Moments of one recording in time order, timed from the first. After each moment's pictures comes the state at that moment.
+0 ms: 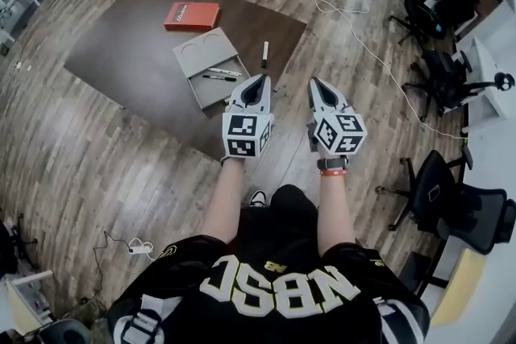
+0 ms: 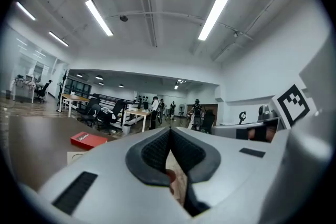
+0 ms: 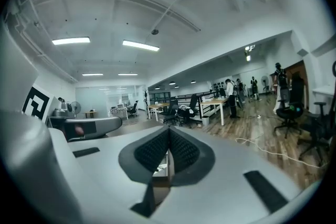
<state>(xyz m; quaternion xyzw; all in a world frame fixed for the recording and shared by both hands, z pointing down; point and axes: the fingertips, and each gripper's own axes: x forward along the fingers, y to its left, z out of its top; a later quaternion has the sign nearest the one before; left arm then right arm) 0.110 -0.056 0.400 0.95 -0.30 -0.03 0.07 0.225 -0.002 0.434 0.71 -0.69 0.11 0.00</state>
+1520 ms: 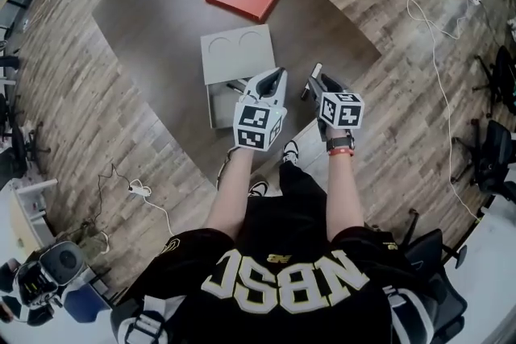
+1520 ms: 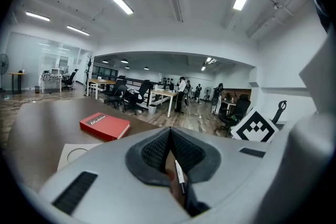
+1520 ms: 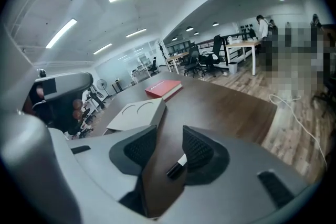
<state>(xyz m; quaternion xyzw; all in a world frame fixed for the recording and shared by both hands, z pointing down) 0.153 -0.288 0.519 0.89 -0.44 0.07 0.14 0.257 -0.287 0.649 0.53 -0.76 0.33 0.17</state>
